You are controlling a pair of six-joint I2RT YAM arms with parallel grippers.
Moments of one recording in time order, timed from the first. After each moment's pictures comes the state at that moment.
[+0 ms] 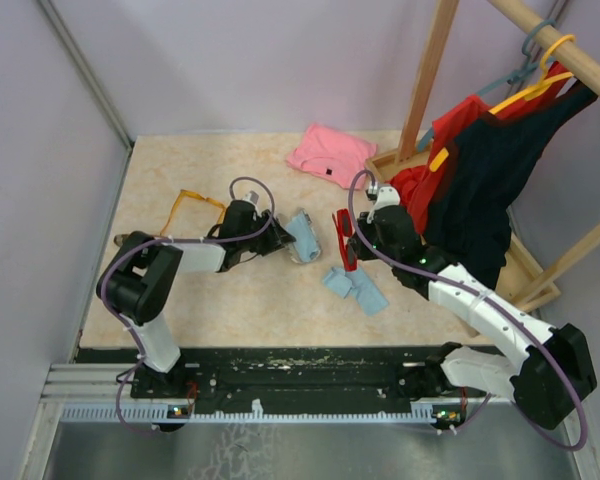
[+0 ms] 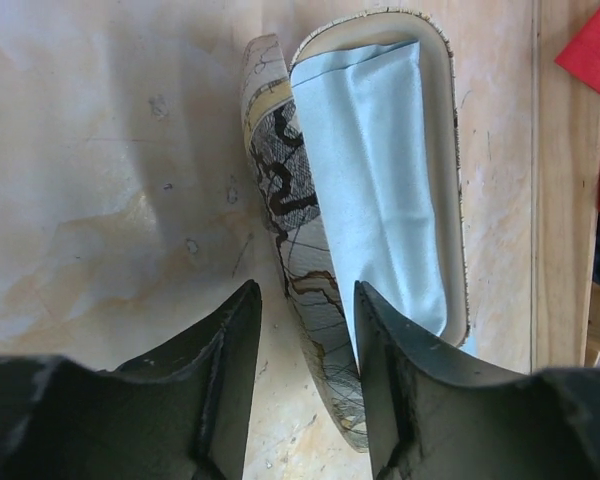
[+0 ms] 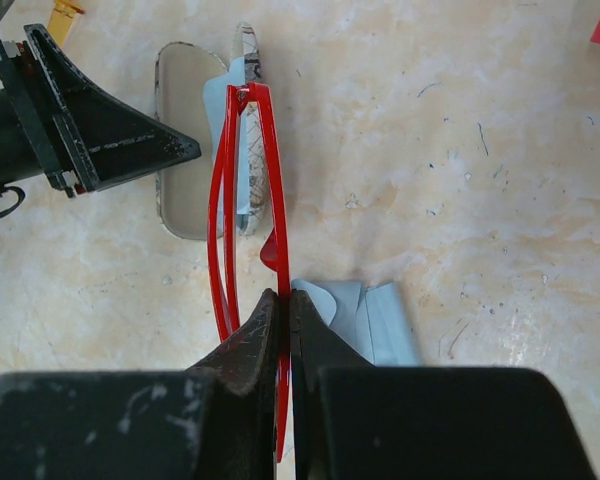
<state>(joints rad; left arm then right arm) -0.48 1.78 0.80 0.38 0.20 -0.85 0.60 1.10 0.78 -0.23 0.11 0.41</state>
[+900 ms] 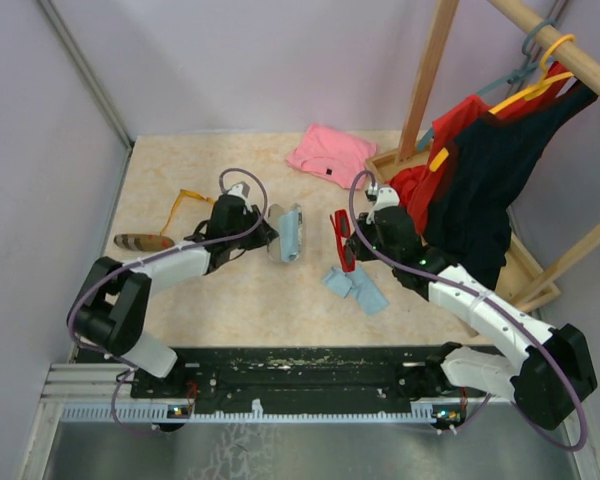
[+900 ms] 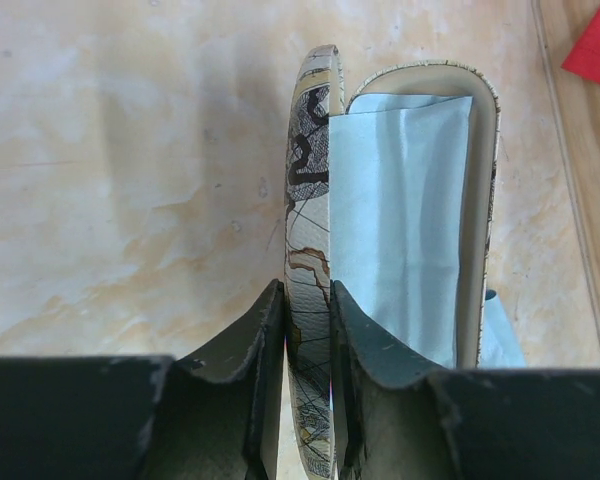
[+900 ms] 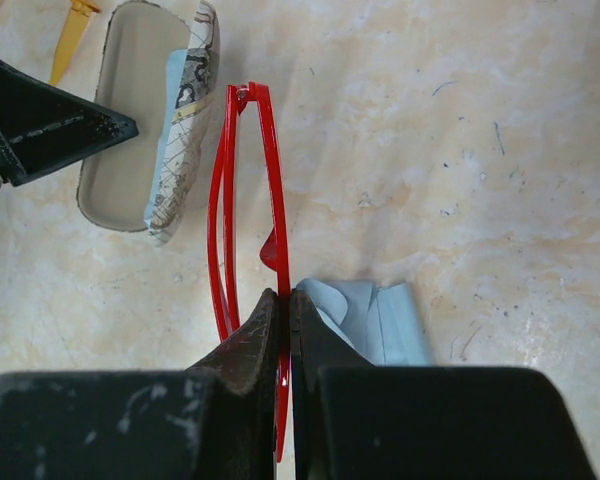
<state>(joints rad) -0.48 1.58 0.80 0.20 0.08 -0.68 0.60 1.09 0.77 -0.22 0.10 0.41</state>
